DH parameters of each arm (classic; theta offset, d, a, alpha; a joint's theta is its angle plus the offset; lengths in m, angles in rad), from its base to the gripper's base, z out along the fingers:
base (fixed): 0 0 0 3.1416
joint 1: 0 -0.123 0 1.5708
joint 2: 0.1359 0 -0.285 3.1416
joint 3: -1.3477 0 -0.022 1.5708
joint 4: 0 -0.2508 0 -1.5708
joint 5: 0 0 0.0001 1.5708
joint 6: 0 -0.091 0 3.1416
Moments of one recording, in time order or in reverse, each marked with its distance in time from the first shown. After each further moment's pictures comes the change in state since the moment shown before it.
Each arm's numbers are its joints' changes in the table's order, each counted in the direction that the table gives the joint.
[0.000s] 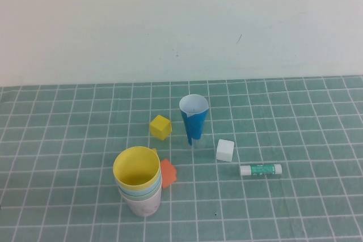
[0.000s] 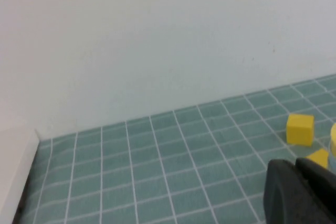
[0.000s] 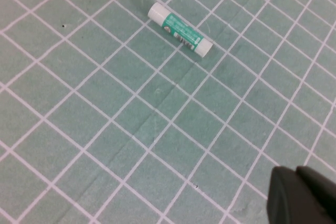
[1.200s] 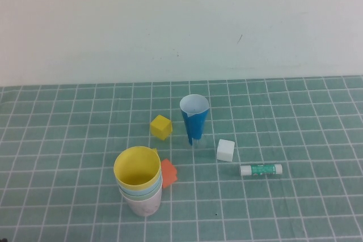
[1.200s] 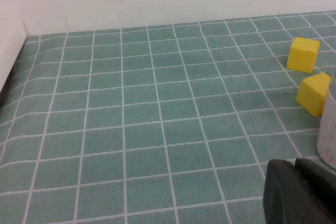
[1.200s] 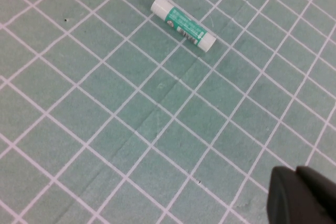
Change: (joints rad) right arm 0.000 0.006 -0.001 -0.001 -0.008 0.000; left arm -0.061 -0.208 -0.140 -0.264 -0.260 0.390
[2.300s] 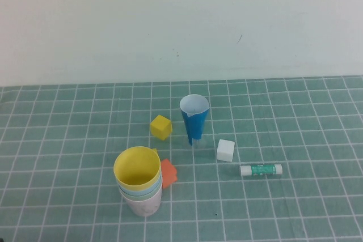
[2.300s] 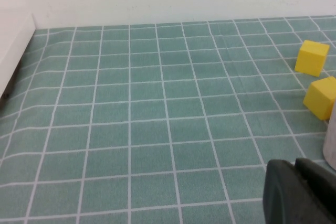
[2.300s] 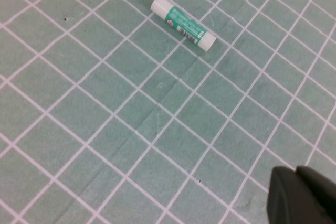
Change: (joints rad) right arm 0.000 0.000 0.000 0.000 -0.002 0.000; left arm -0.002 0.000 0.000 -0.060 -0.002 0.087
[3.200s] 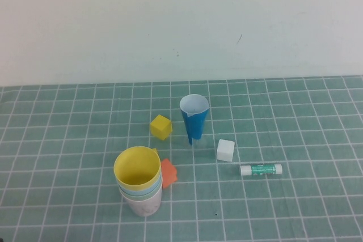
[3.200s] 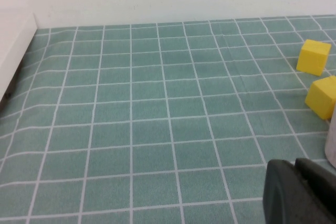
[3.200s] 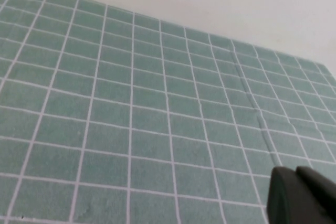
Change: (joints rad) right arm 0.583 -0.660 -0.384 -0.046 0.141 0.018; left arm -0.002 0.000 0.000 -0.002 0.000 0.000
